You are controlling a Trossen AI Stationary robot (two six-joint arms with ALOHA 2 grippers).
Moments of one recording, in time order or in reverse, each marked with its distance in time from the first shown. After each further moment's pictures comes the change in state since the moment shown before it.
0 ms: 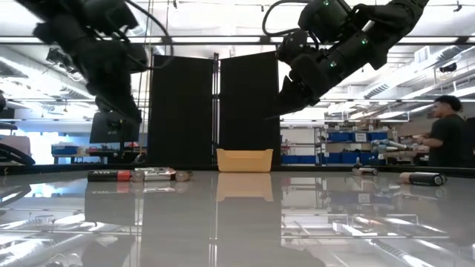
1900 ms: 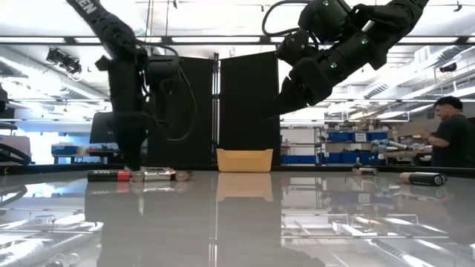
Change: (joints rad) left arm 0.204 0.511 0.214 -0.189 0.034 0.246; right arm 0.001 0.000 0.000 0.005 0.001 -0.072
